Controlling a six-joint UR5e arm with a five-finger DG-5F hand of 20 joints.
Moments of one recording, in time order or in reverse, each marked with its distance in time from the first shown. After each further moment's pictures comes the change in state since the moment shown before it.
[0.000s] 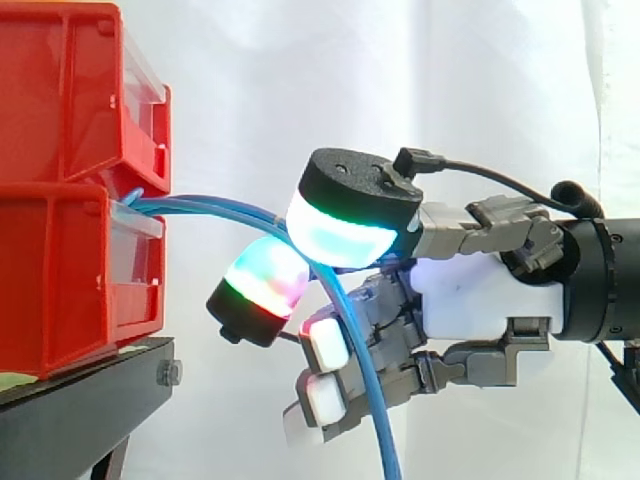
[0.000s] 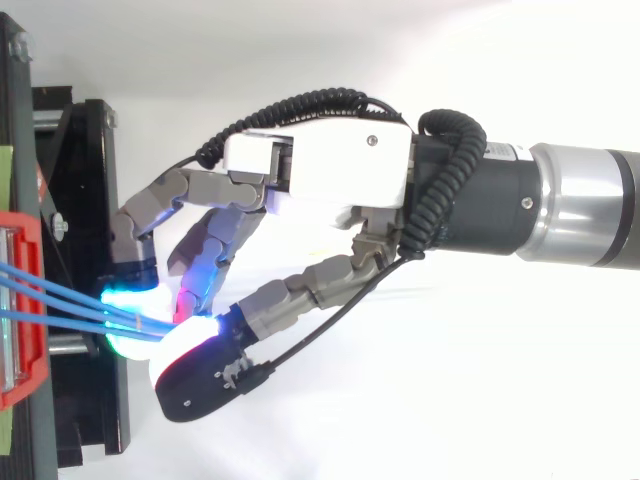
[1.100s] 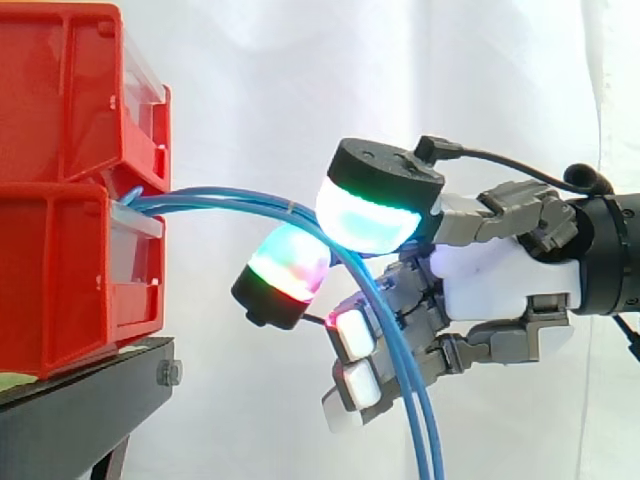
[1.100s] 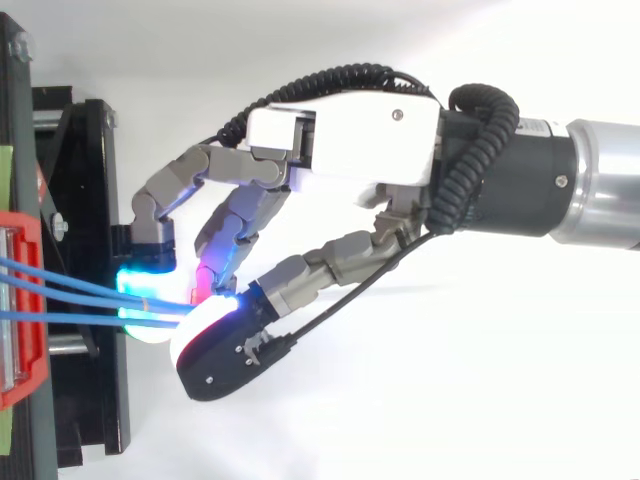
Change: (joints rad) arm -0.013 0.035 0.001 -0.098 -0.001 -0.009
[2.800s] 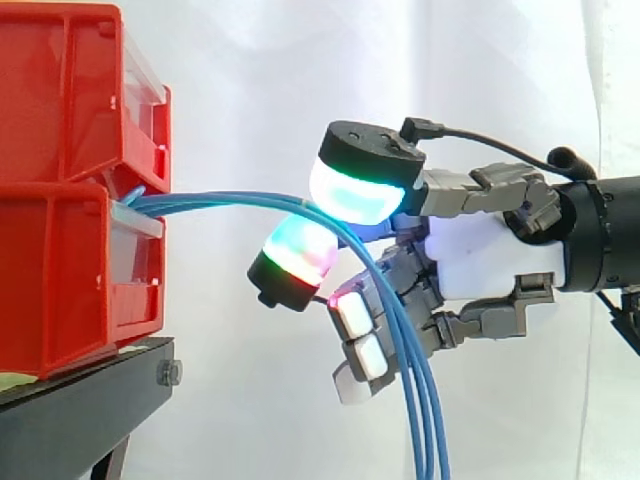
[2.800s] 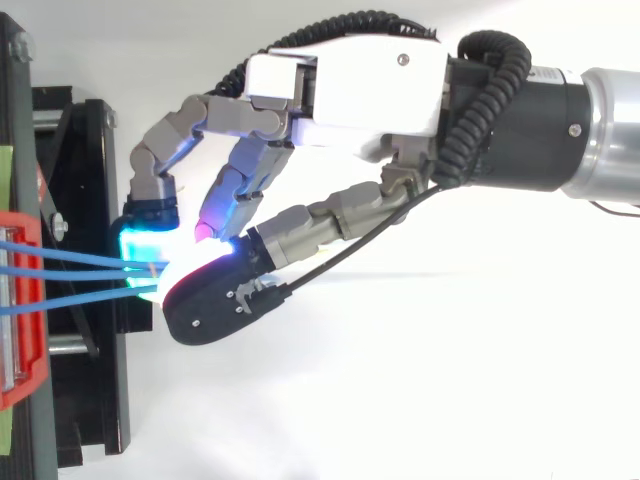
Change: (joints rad) arm -0.039 0.001 0.041 -0.057 -0.043 -0.032
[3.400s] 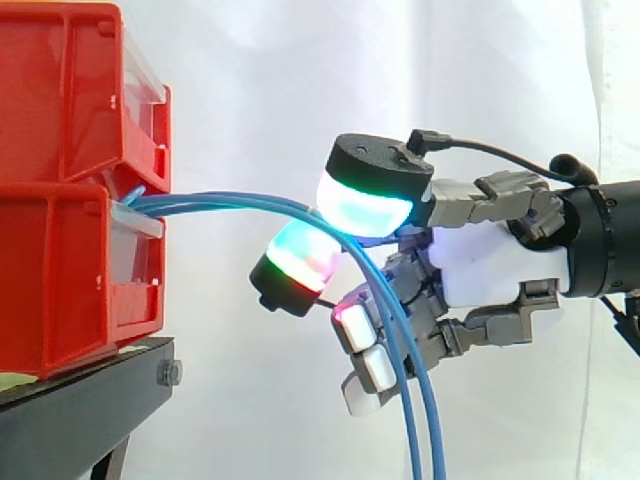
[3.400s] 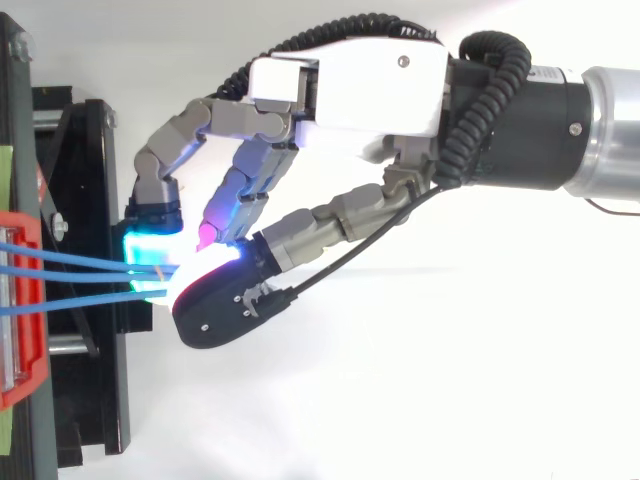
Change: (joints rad) arm -0.002 -0.001 0.000 -0.020 -0.010 0.001
